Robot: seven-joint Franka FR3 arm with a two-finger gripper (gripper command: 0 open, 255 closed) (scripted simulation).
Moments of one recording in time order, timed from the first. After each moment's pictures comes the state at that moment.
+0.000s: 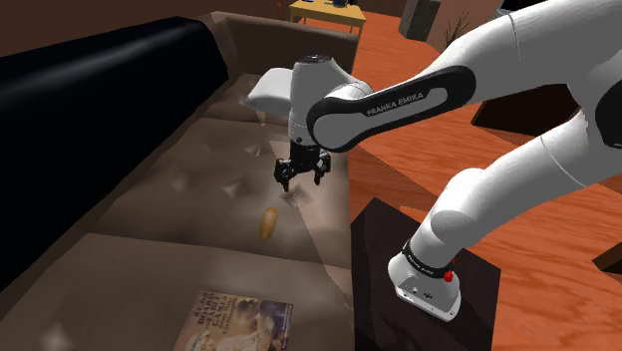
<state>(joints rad) -0.05 -0.41 0.42 -2.56 0.16 2.14 0.76</state>
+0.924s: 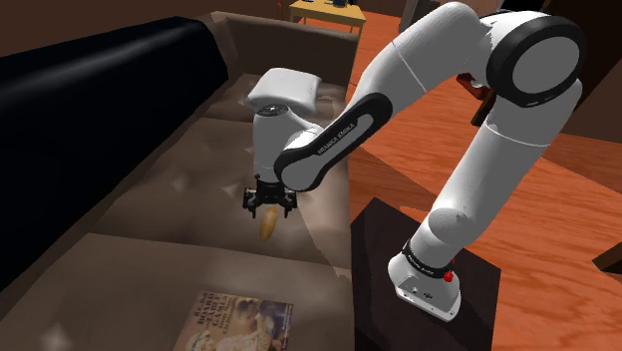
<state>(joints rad) -0.11 0.05 0.56 -2.45 -0.01 2.47 1.26</state>
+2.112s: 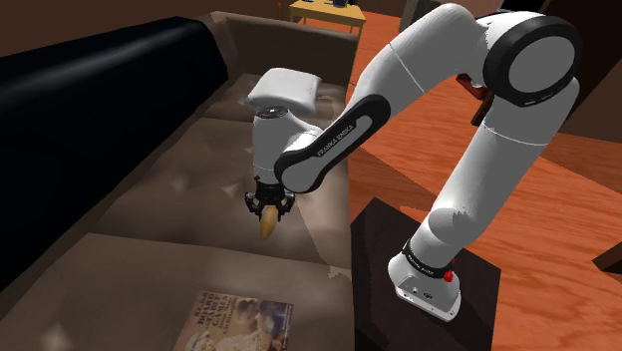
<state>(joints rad) -0.11 0.06 0.56 -2.46 -0.02 2.48 1.27</state>
